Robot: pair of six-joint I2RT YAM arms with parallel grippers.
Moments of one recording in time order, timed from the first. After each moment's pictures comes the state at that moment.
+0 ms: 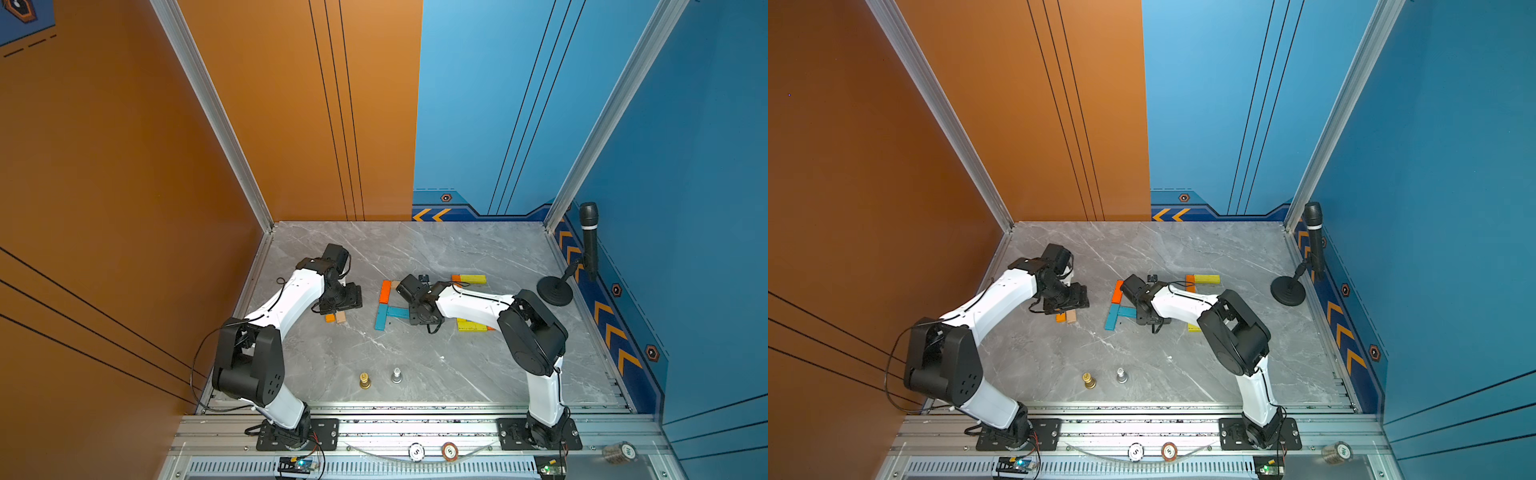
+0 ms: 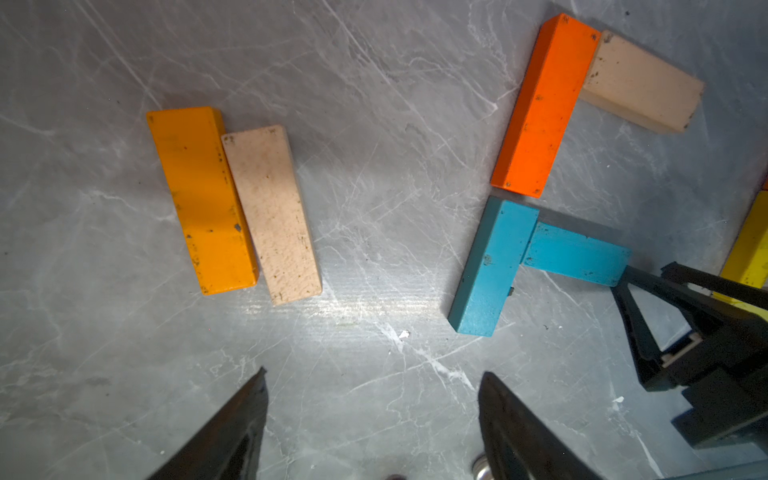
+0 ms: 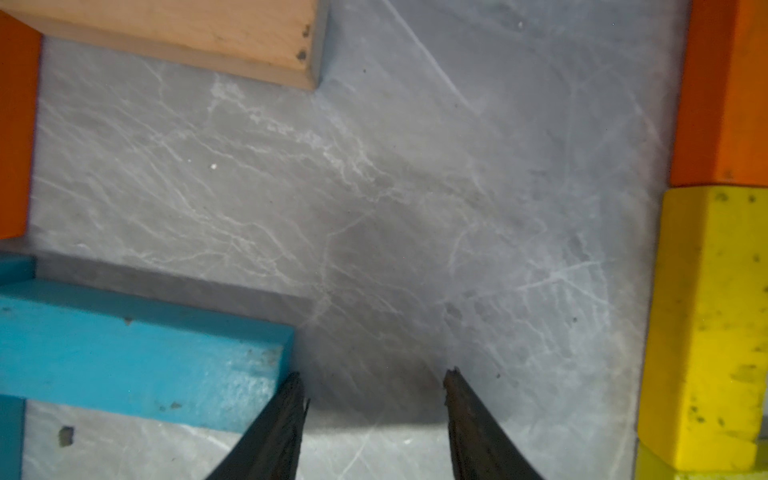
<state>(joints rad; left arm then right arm) -0.25 1.59 1.21 -0.94 0.12 -0.41 0.80 2.00 1.36 -0.66 0.28 0.73</state>
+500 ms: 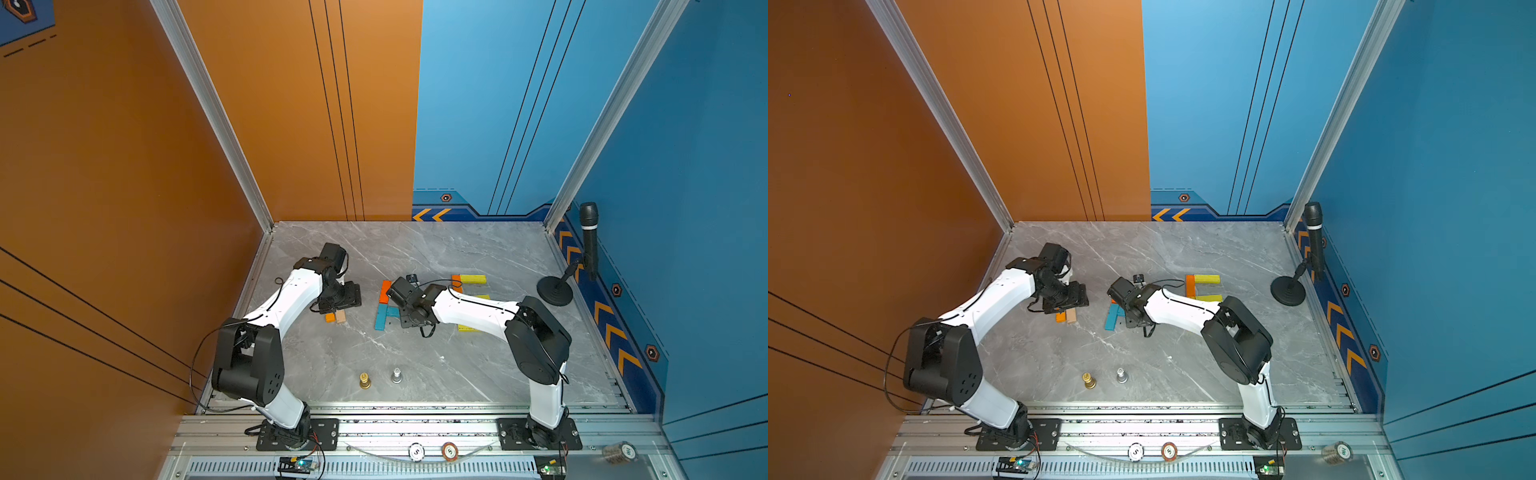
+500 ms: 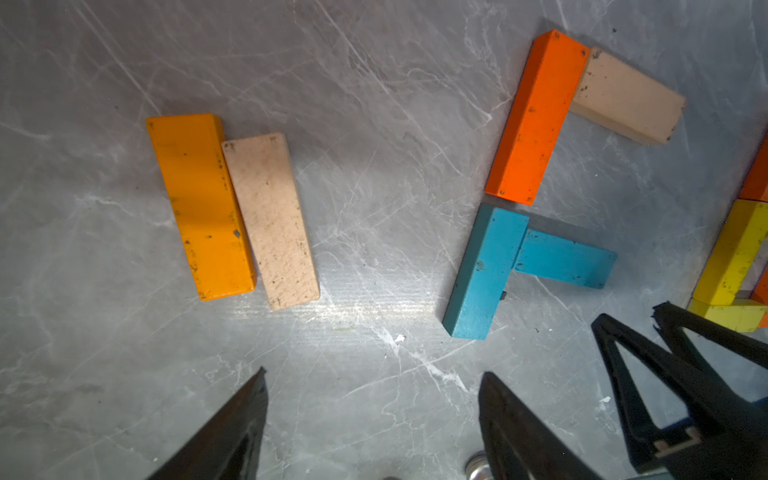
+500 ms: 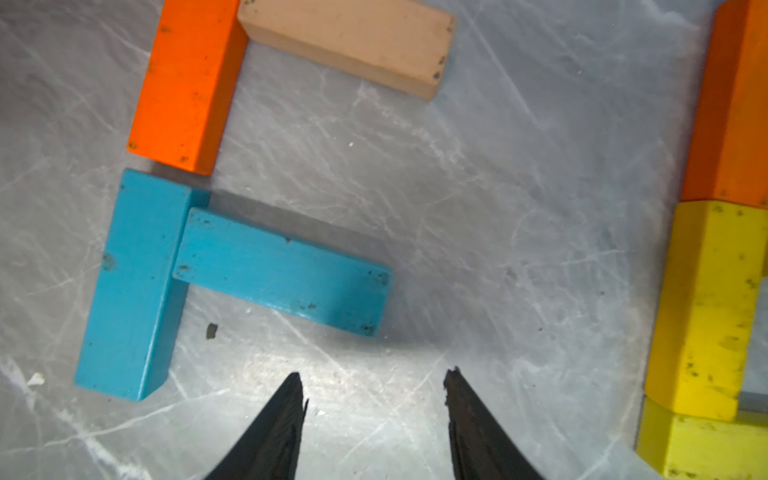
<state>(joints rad) -0.23 1.59 1.21 -0.93 0.14 -0.41 0.89 1.95 1.40 -0.70 0.28 0.70</state>
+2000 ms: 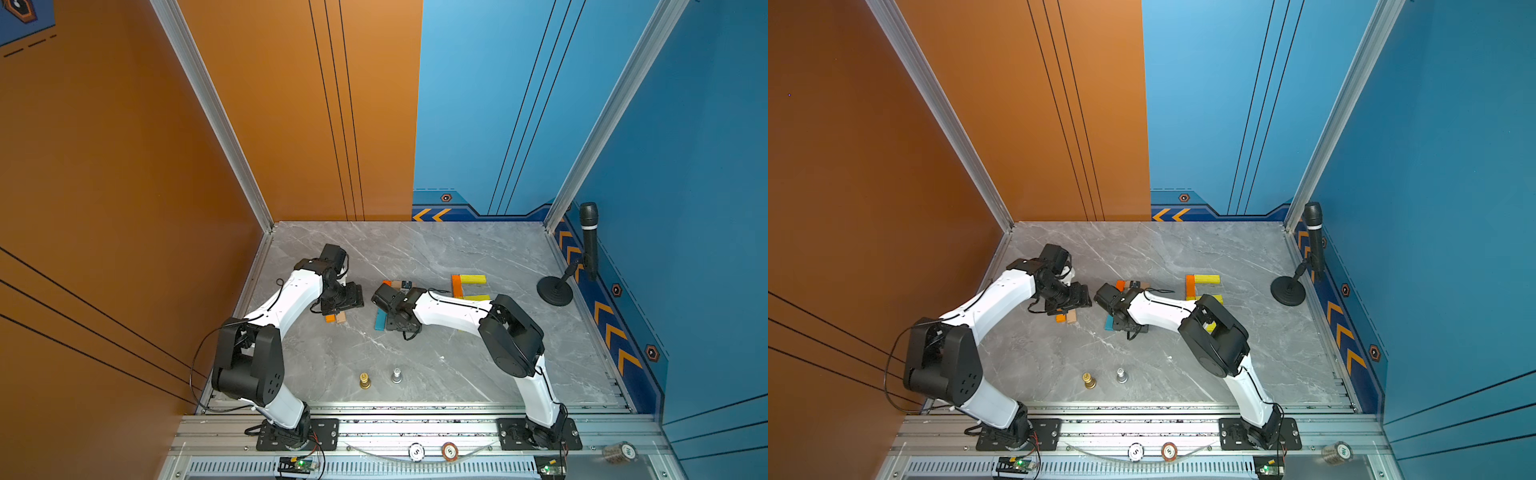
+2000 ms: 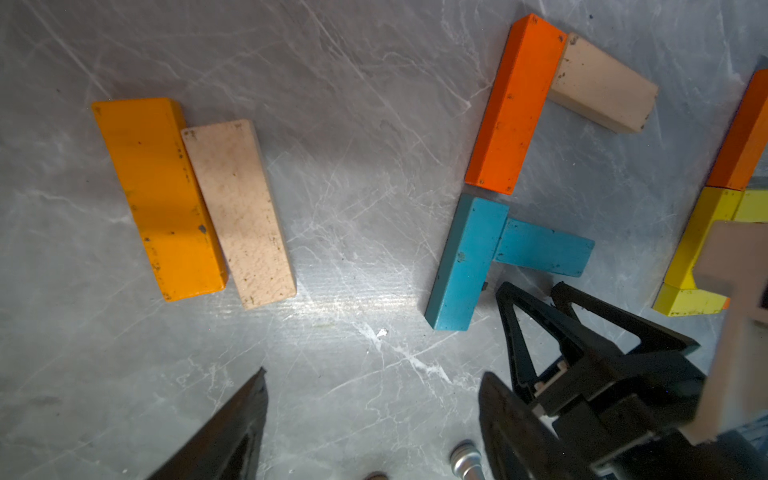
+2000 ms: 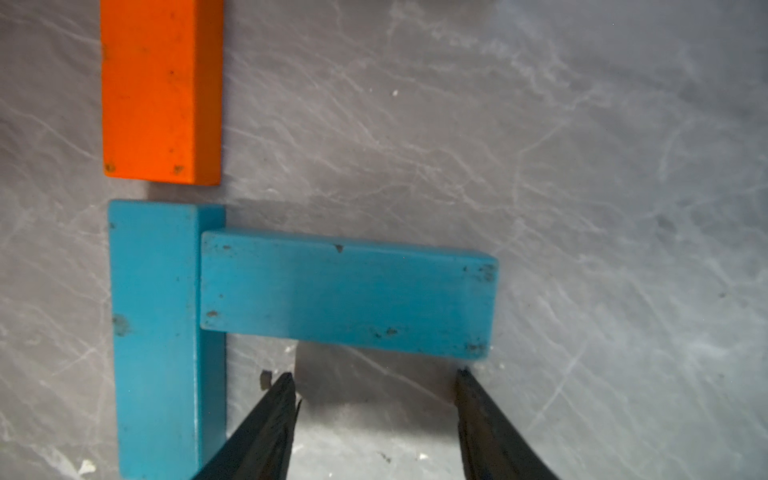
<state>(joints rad) -0.23 1.59 1.20 -0.91 0.20 -0.42 0.94 2.12 1.55 -0.74 0.26 0.99</state>
